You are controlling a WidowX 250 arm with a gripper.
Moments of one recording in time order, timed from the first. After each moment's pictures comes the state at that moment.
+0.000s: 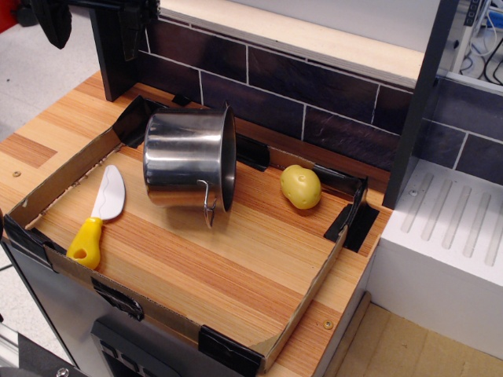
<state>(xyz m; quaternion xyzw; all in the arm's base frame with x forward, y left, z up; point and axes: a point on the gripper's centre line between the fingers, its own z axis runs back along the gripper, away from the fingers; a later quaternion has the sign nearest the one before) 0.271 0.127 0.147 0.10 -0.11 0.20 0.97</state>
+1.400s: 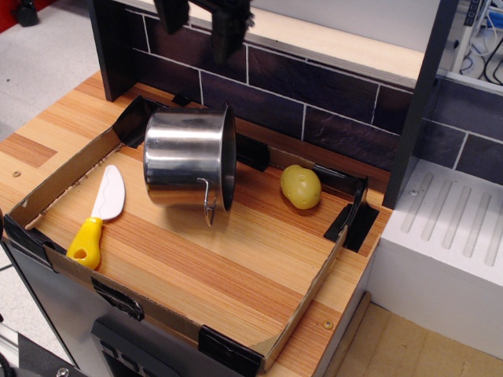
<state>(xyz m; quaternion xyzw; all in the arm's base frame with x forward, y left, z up) 0.327 0.060 0.134 0.07 -0.10 -0.08 0.99</state>
